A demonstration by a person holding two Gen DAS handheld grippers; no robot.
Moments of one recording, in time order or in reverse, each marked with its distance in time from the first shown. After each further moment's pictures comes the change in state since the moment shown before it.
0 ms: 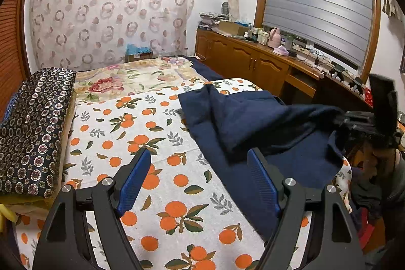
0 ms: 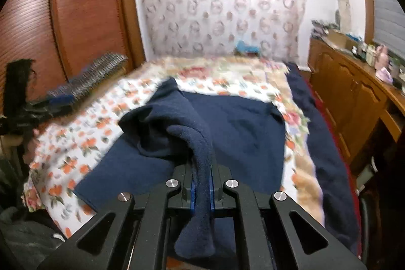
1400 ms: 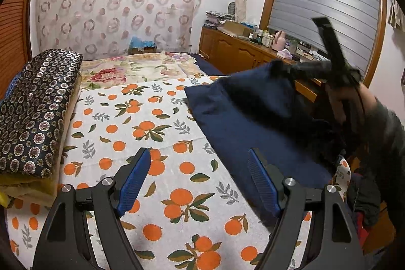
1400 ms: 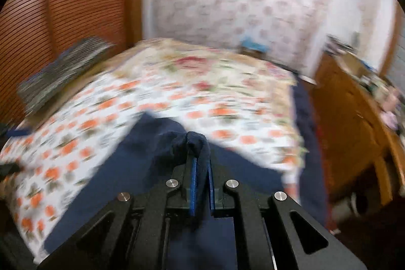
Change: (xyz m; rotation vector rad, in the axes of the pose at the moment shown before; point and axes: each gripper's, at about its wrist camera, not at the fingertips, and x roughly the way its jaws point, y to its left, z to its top) left arm 0.002 0.015 -0.020 -0.062 0.011 -0.009; right arm 0.098 -0.017 0.135 -0.149 0.073 -0.108
